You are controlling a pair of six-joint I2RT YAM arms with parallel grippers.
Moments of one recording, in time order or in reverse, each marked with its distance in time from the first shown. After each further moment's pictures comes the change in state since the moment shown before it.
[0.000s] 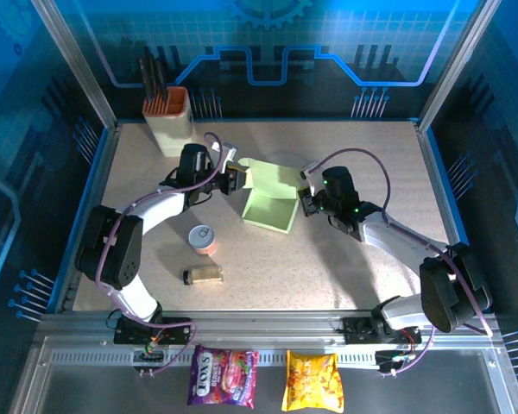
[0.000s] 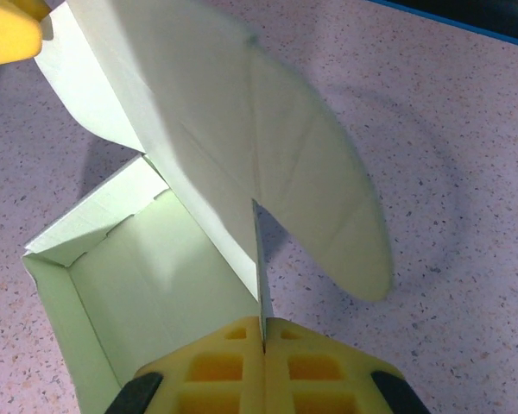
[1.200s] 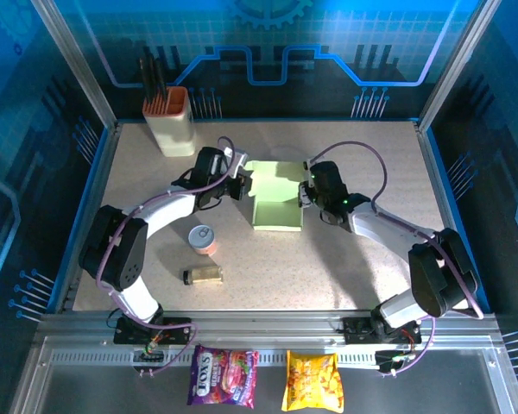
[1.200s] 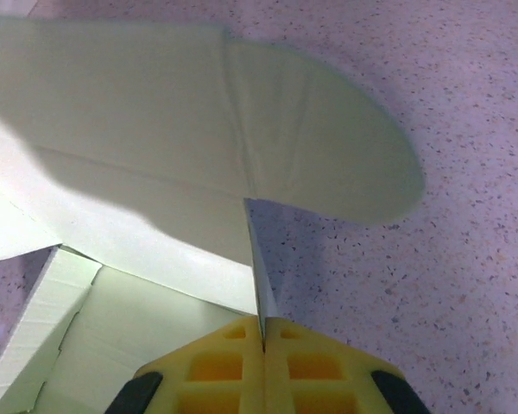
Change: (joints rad) left arm -0.113 0.011 0.054 -0.149 -0.213 -0.082; right arm 0.052 0.110 0.112 -0.084 0.246 0.304
